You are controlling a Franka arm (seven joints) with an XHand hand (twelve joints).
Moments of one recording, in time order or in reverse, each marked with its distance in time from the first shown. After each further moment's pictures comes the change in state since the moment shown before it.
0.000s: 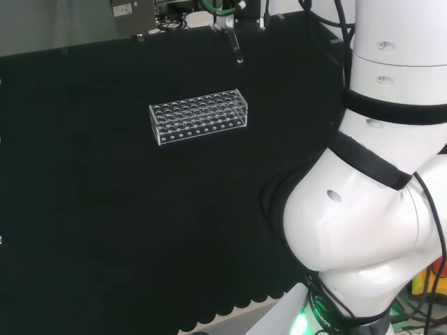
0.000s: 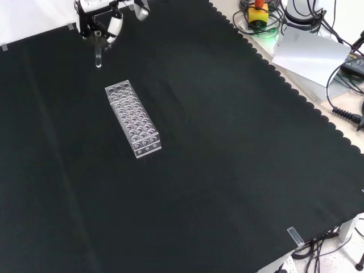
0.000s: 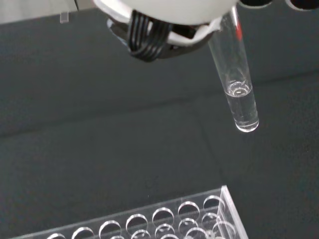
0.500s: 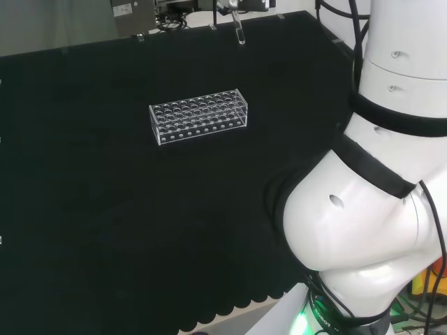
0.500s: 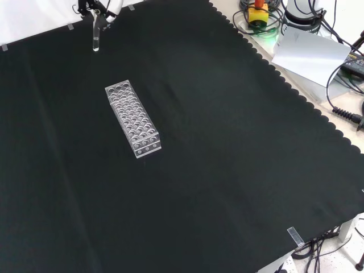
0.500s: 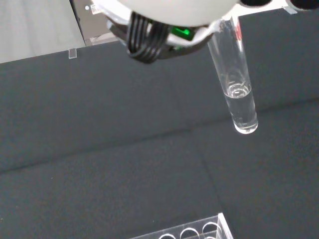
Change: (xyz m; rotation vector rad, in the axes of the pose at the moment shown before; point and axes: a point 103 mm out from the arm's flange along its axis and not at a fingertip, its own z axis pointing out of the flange) arm -0.004 -0.020 -0.045 -0.045 0.029 0.008
